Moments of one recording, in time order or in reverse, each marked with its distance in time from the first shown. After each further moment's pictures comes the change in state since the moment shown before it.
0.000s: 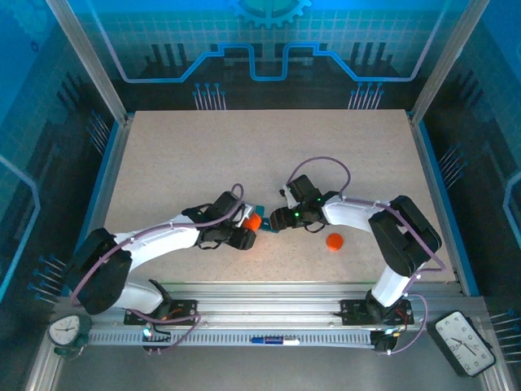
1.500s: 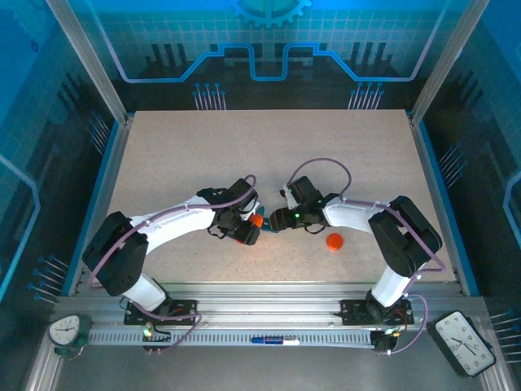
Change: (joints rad) left arm -0.006 0.162 0.254 -0.308 0.002 0.016; right arm 0.000 -0.002 -0.028 0.048 -0.005 0.004
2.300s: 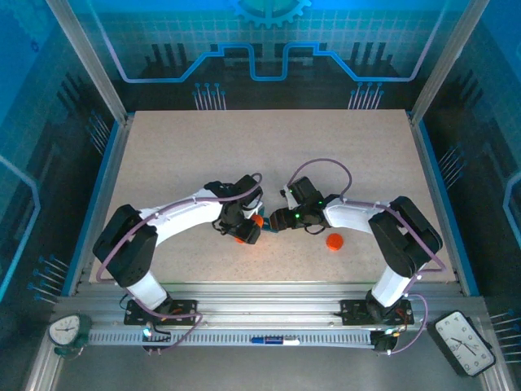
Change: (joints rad) left arm 0.000 0.082 0.105 -0.117 -0.002 0.039; right arm 0.000 -0.003 -0.013 0.024 -0.002 0.011
